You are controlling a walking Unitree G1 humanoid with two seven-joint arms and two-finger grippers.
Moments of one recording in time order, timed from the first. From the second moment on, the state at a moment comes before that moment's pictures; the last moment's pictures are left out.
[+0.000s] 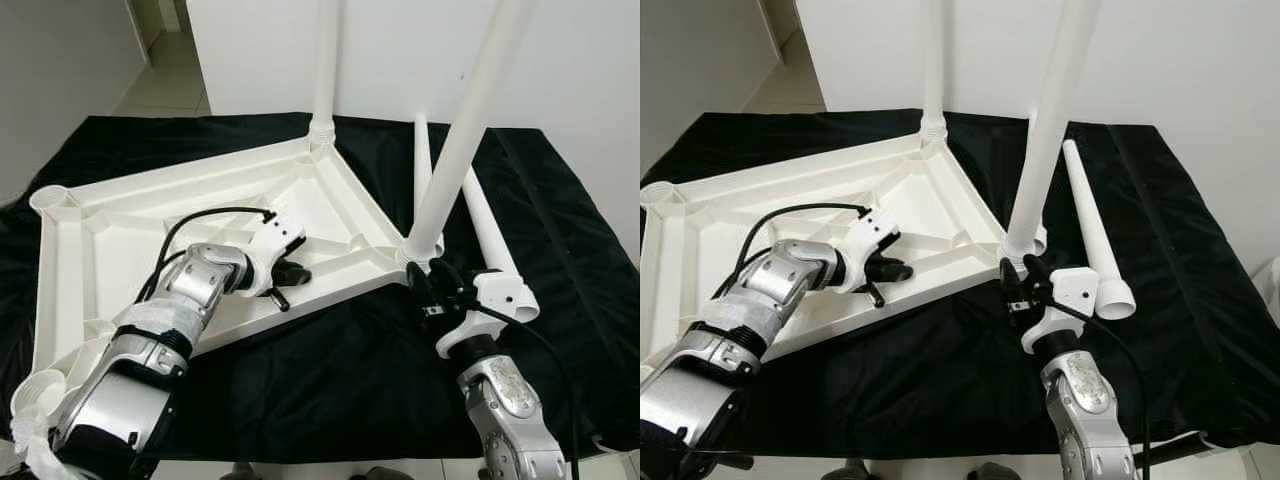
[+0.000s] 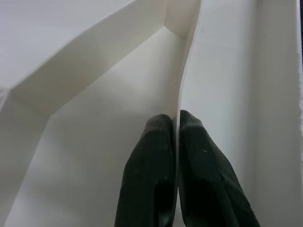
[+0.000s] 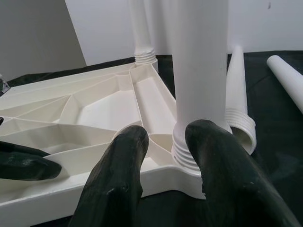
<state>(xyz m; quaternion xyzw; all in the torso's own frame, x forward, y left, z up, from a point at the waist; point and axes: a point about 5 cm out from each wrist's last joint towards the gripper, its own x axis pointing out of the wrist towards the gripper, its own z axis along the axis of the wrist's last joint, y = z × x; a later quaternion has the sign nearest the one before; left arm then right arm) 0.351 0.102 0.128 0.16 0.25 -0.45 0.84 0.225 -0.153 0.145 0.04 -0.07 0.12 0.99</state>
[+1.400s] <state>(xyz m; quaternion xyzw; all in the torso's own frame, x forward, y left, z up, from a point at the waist) 0.368 0.117 0.149 0.23 0.14 -0.44 0.86 0.221 -0.148 0.142 0.05 -0.06 0.12 0.99</state>
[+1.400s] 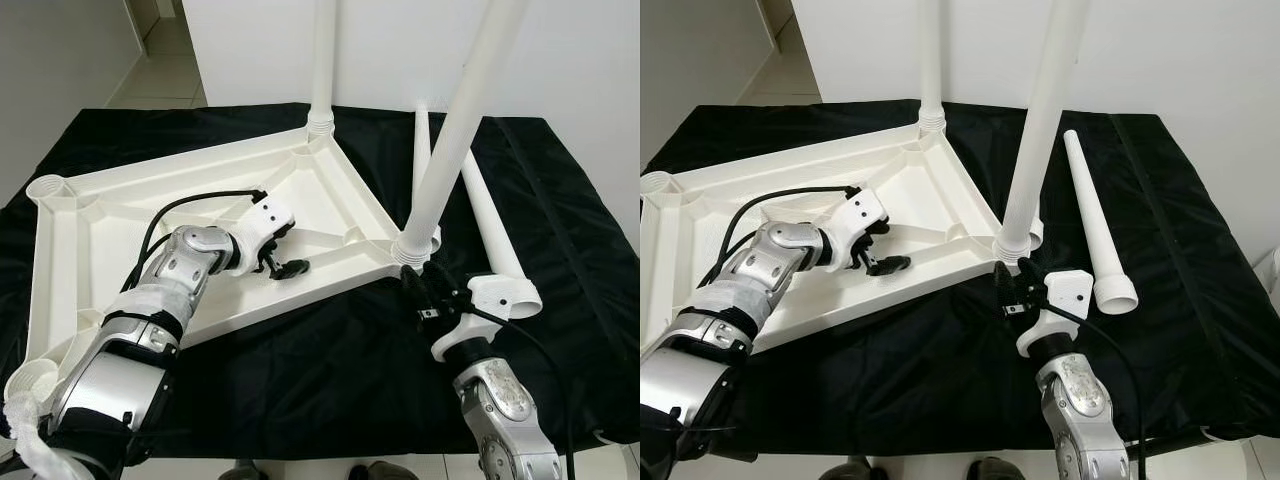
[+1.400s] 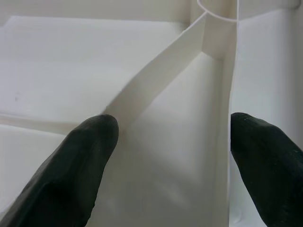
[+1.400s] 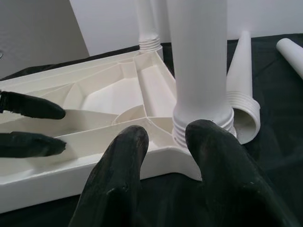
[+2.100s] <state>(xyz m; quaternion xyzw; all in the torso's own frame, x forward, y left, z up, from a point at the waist) 0.355 0.113 0.217 0.05 0.01 -0.53 0.85 0.233 -0.199 0.157 0.00 -0.12 -0.07 0.99</state>
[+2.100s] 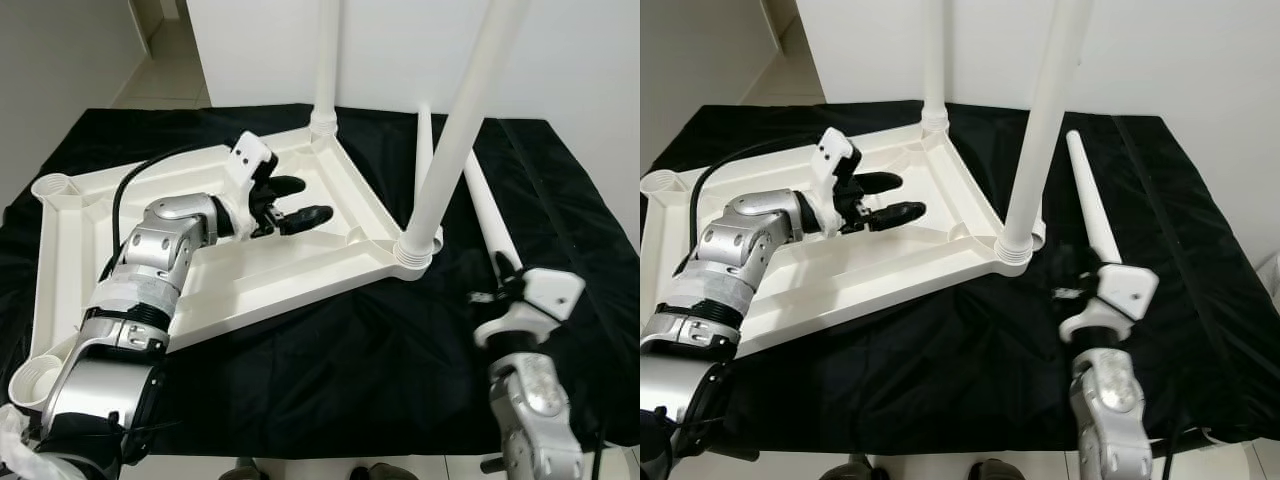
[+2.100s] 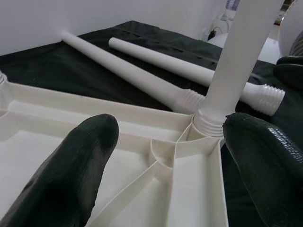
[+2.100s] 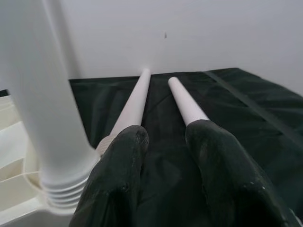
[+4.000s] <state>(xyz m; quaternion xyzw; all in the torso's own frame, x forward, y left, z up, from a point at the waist) 0.311 0.093 0.241 0.00 0.02 -0.62 0.79 0.332 -0.137 0.172 -0.02 -0.12 0.15 0.98</state>
